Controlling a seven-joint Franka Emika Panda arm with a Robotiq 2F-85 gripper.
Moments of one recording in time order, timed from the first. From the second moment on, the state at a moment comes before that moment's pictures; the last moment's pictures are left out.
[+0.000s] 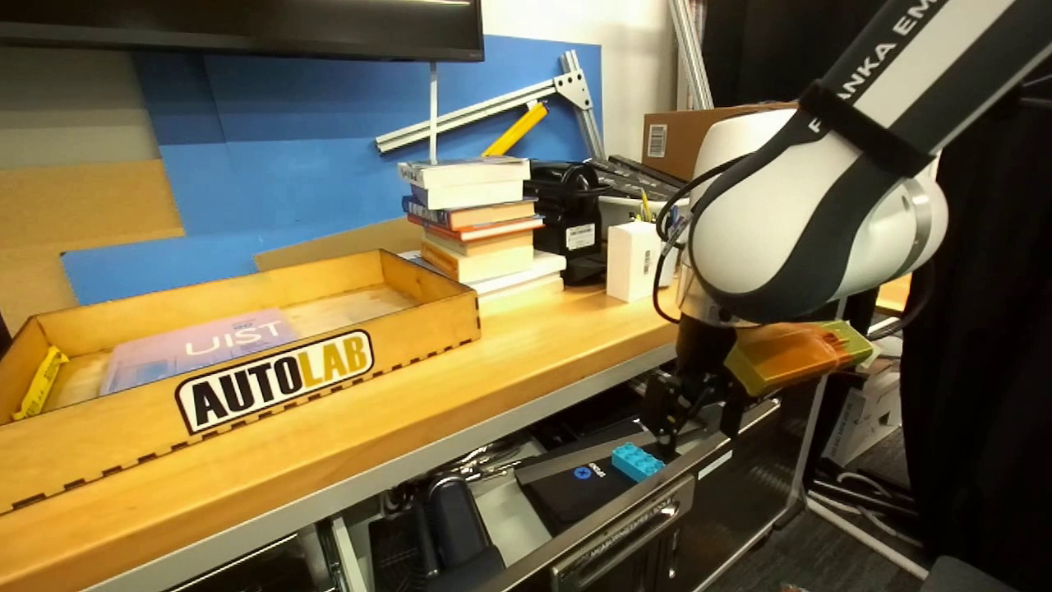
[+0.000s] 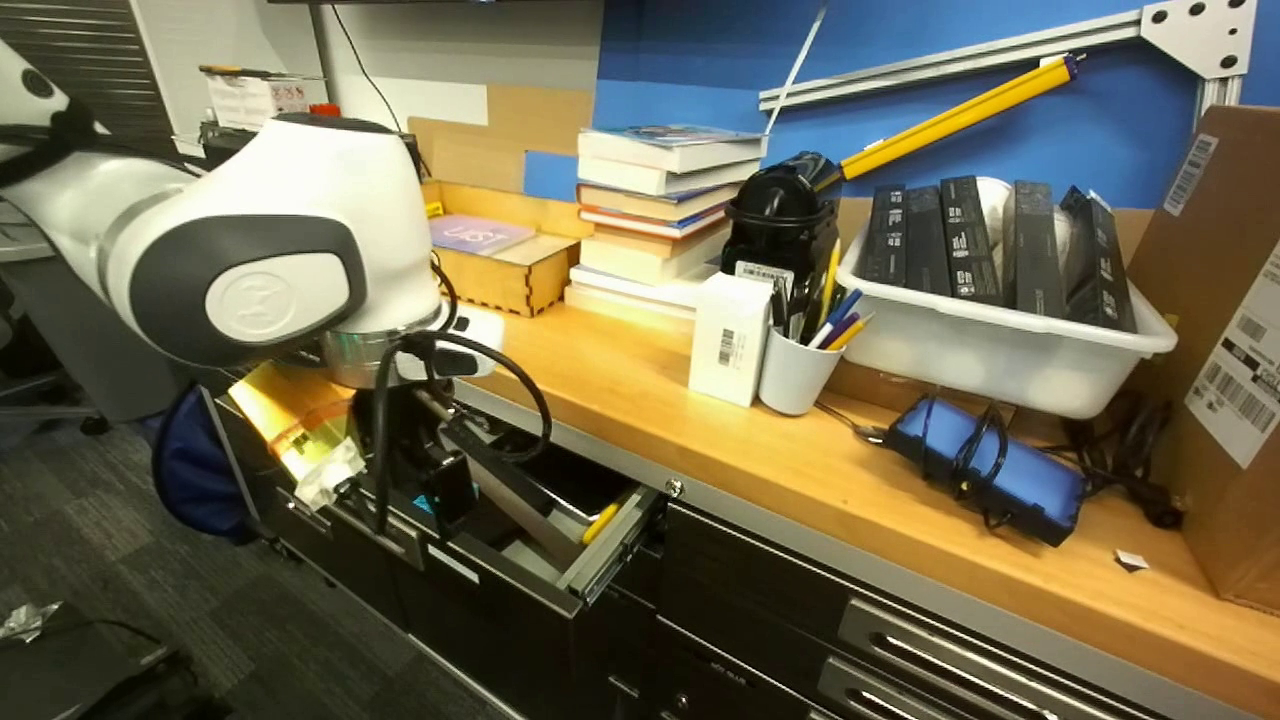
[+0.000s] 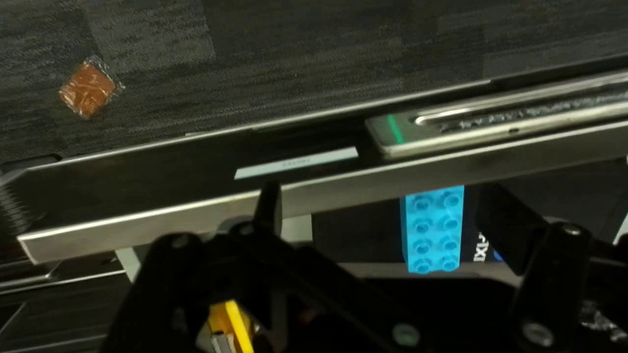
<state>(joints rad) -0.04 -0.19 -0.03 -2.75 0.00 2.62 0.09</state>
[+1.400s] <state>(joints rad) -0.01 0.08 0.00 -2.67 0.26 2.90 0.07</state>
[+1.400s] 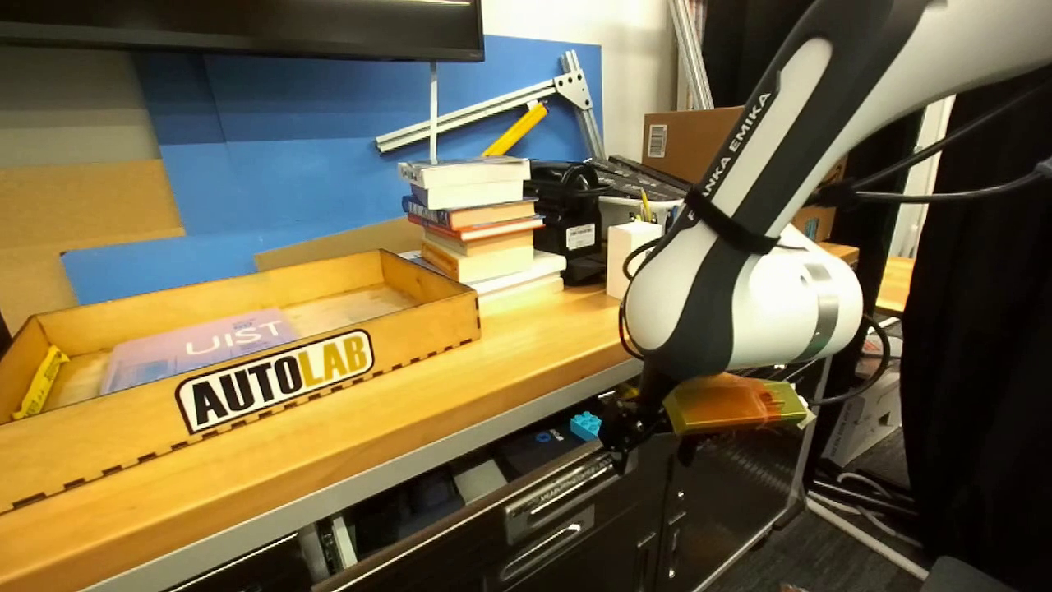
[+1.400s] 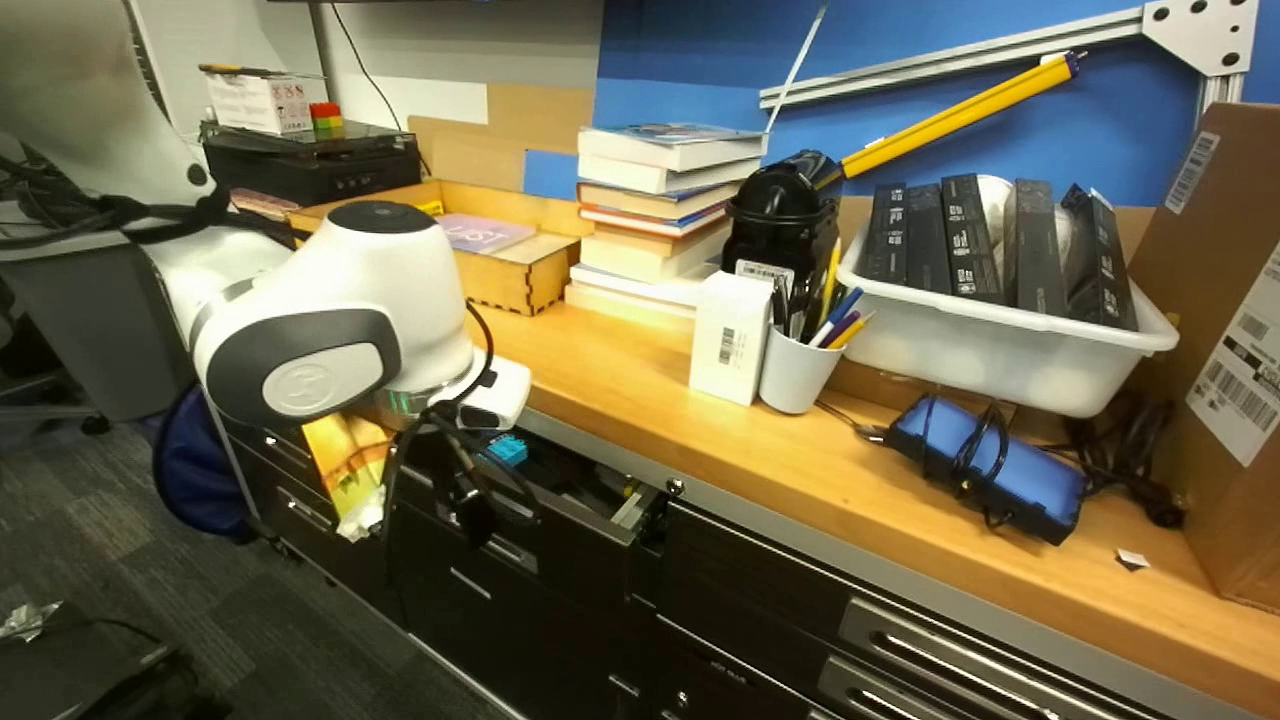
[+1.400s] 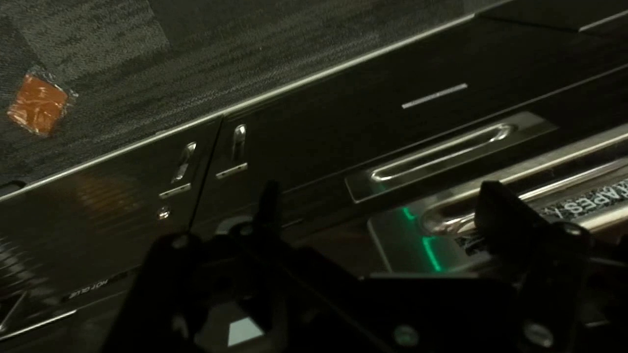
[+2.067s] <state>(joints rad) 0.43 0.29 -0.50 -2.57 -0.16 3.16 0.62</state>
